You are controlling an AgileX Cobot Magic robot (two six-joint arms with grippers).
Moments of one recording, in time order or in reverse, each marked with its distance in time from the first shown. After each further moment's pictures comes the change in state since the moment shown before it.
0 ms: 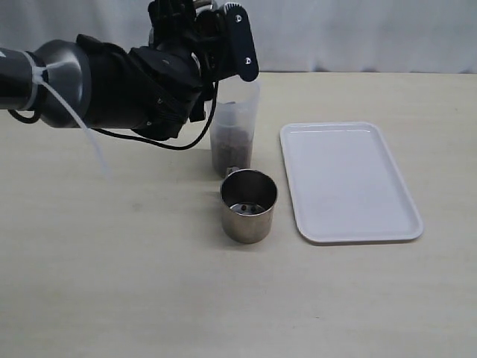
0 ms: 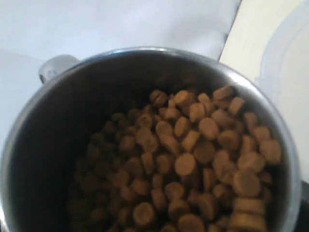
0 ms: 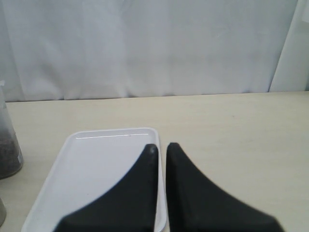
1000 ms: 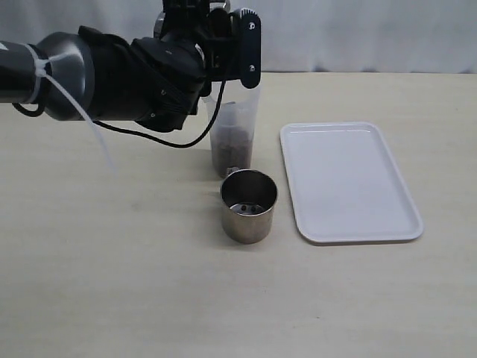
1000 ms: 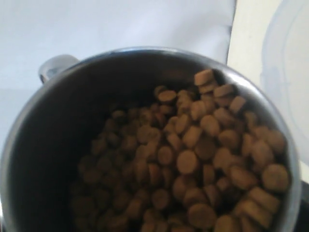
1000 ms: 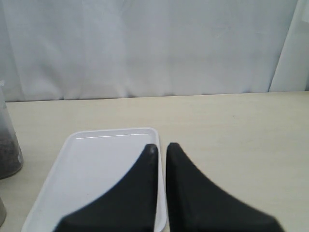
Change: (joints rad) left arm 0.000 0.008 -0.038 -0.002 -0.018 0.234; right arm 0.000 0.000 0.000 0.000 0.000 0.000
